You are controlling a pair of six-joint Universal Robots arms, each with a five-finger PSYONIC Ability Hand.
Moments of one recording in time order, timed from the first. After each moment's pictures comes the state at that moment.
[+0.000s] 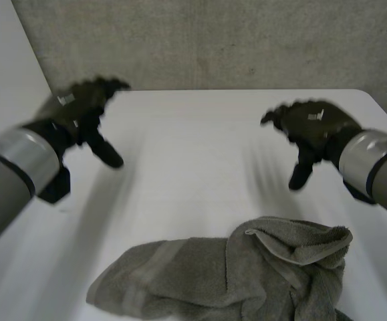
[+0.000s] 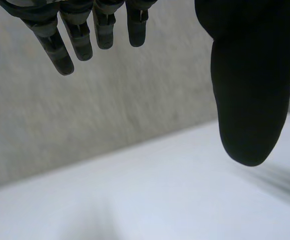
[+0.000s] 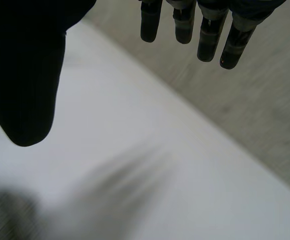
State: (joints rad) left arm 4.30 -1.62 -1.50 3.01 -1.52 3.06; right arm 1.96 -1.39 1.38 0.31 1.42 2.79; left_hand 0.17 0.17 0.17 0.17 0.03; right_hand 0.18 0.17 0.17 0.17 0.05
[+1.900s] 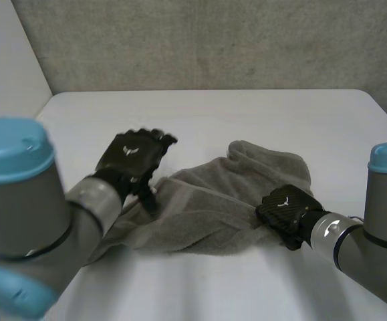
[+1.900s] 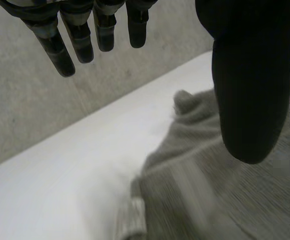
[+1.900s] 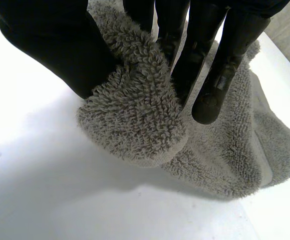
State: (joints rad) left arm 4.11 -1.86 -1.55 3.18 -1.58 3.28; right arm 1.94 -1.24 1.74 0.11 1.30 2.42; left_hand 0.21 0.21 0.21 0.21 0.03; right_hand 1.39 1.21 1.21 1.22 1.03
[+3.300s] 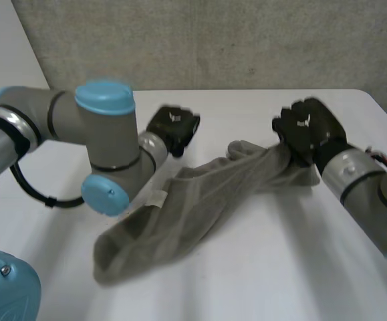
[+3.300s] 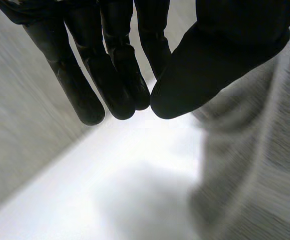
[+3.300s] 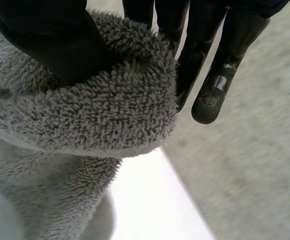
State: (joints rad) left arm 4.11 -2.44 -0.74 3.01 -1.49 3.45; right arm 1.90 -1.31 1.63 -0.26 1.32 2.49; left_hand 1.18 1.22 1.21 1.21 1.02; right_hand 1.39 1.21 1.21 1.22 1.03
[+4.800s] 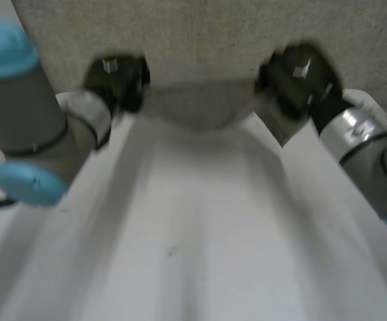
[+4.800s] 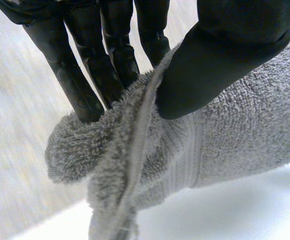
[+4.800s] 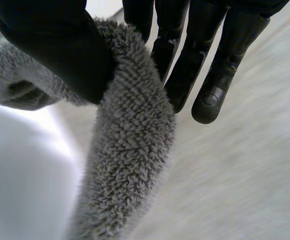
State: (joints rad) left arm 4.22 -2.01 -1.13 3.14 -1.56 3.21; right arm 1.89 -1.32 1.55 -0.49 1.17 2.71; left_hand 1.17 1.22 1.21 1.22 1.02; right_hand 1.39 1.21 1.22 1.22 1.03
